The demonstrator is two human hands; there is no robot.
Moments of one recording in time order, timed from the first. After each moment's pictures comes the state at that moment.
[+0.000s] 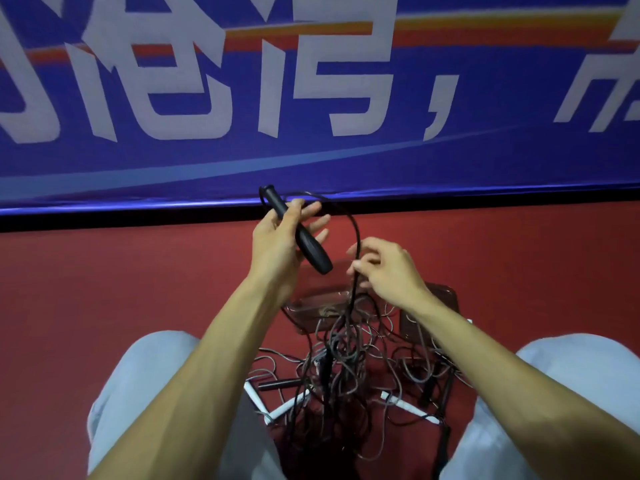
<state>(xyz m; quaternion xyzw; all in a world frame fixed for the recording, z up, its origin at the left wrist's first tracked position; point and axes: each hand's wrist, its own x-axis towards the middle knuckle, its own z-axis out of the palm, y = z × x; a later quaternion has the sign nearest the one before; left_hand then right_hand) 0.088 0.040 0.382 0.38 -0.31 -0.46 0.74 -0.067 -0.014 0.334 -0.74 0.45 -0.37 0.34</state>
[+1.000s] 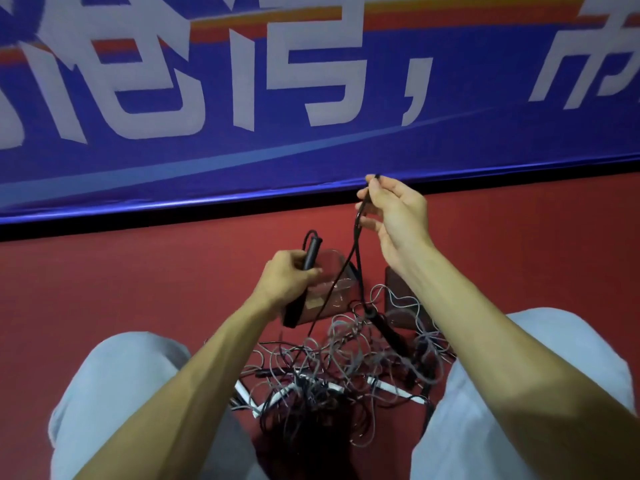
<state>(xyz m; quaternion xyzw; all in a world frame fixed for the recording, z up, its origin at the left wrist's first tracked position) 0.066 0.033 0.330 0.67 -0.55 -0.32 0.39 -0.089 -0.012 0.395 -0.44 0.35 -0.61 0.55</state>
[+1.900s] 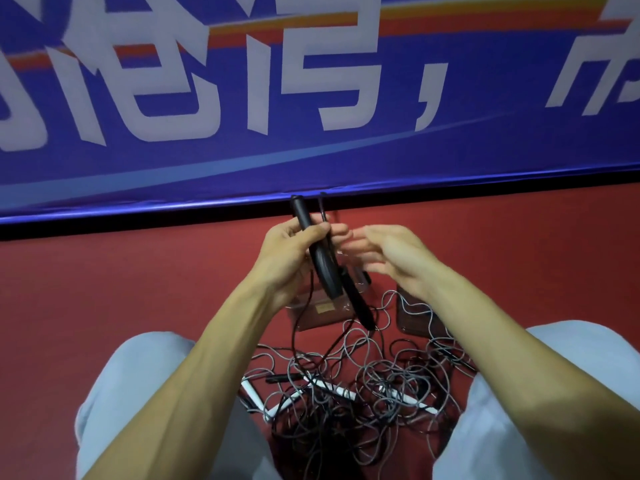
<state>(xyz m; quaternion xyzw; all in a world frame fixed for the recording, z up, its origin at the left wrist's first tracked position) 0.066 0.046 0.379 0.40 -0.39 -0.54 0.63 -0.086 -0.013 0.366 -0.58 0.45 -0.34 0.58</state>
